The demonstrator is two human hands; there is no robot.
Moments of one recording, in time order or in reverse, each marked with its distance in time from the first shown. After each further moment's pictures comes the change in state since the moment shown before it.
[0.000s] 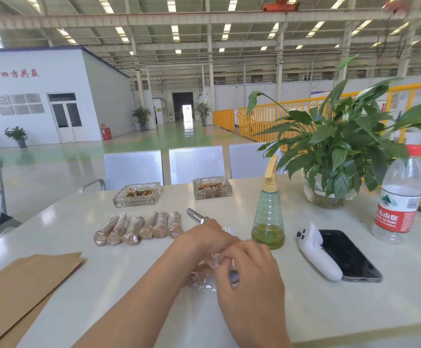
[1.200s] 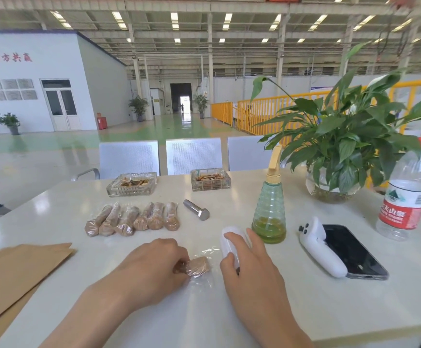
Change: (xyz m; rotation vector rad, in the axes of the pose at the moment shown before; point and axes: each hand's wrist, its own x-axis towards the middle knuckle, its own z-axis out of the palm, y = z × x) left_hand -0.019 -0.118 0.022 0.388 0.303 0.290; right_hand 0.005 0.037 0.013 -0.112 -0.547 0.240
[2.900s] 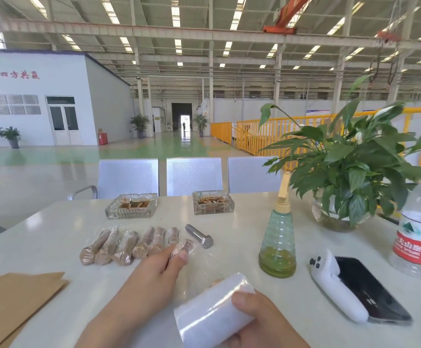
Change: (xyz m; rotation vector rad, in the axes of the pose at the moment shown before) left_hand 0.038 -0.035 0.031 -0.700 0.354 -0.106; right_hand 0.003 0.002 -0.005 1.577 -0.525 0.276
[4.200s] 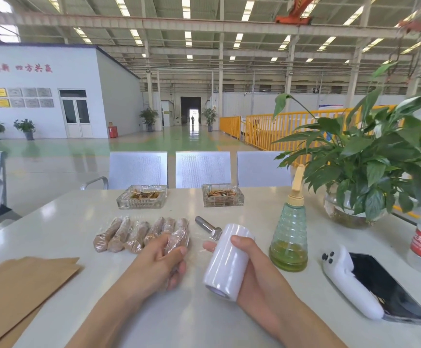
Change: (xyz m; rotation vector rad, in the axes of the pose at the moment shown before) left_hand 0.002 -0.003 -0.010 -0.522 -0.067 -0.195; right_hand 0.050 -0.021 0.012 0.006 0.023 0.041
